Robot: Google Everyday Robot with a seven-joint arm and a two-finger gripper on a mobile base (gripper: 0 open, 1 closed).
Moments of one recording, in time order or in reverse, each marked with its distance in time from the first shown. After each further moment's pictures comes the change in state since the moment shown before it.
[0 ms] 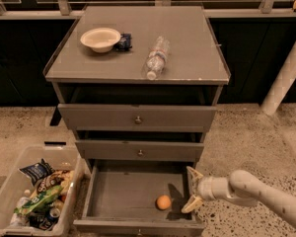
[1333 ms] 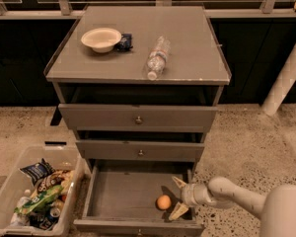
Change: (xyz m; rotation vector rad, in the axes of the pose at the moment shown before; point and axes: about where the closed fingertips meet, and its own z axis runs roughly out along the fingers) arm 0.042 0.035 0.098 -0.115 0.052 -0.039
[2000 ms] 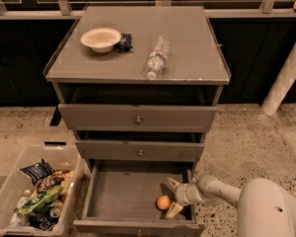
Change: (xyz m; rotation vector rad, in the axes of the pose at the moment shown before) arm 0.029 -0.014 0.058 -0.024 0.051 -0.037
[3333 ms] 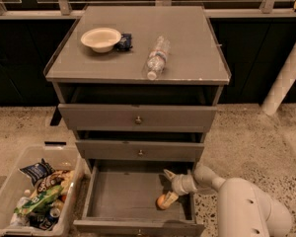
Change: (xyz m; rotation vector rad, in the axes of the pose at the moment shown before) arm 0.006 -0.053 0.033 0.000 -0.035 0.036
